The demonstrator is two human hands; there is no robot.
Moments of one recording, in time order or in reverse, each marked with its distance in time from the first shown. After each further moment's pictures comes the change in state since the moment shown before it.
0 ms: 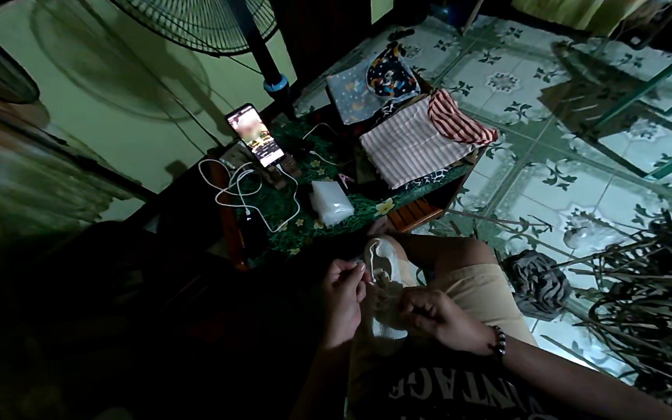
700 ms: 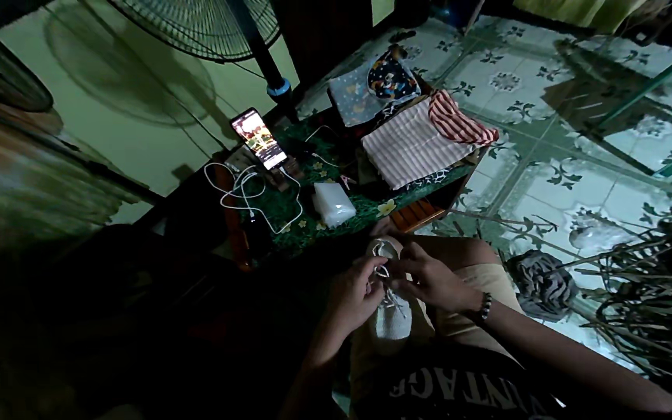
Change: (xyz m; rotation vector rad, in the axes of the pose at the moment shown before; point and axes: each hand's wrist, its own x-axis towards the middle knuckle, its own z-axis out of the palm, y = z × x) left_hand 0.007 0.030 -0.009 1.120 -0.569 0.231; right_hand 0.044 0.015 -0.031 -0.408 0.000 0.207
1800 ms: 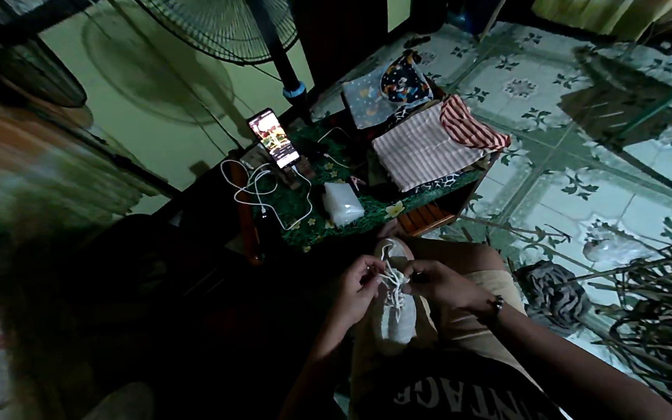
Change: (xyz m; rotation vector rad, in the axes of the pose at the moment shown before) left_hand -0.004 -0.013 0.013 -0.524 0.198 0.039; right_hand -0.002 0.012 -0.004 0.601 -0.180 0.109
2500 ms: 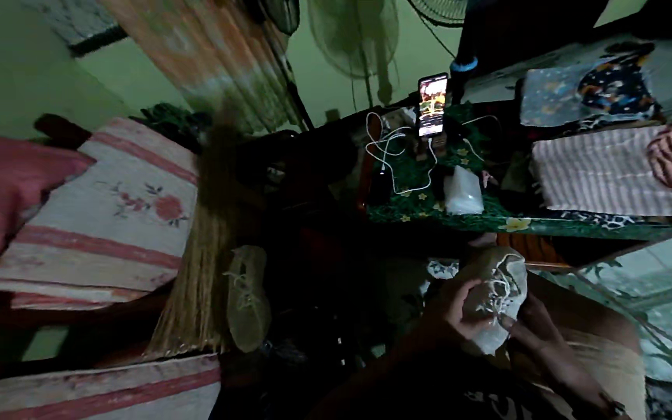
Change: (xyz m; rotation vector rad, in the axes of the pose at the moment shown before) left_hand -0.064 -0.039 0.047 0.162 0.257 0.125; right_hand -0.029 0.032 0.047 0.159 0.283 0.147
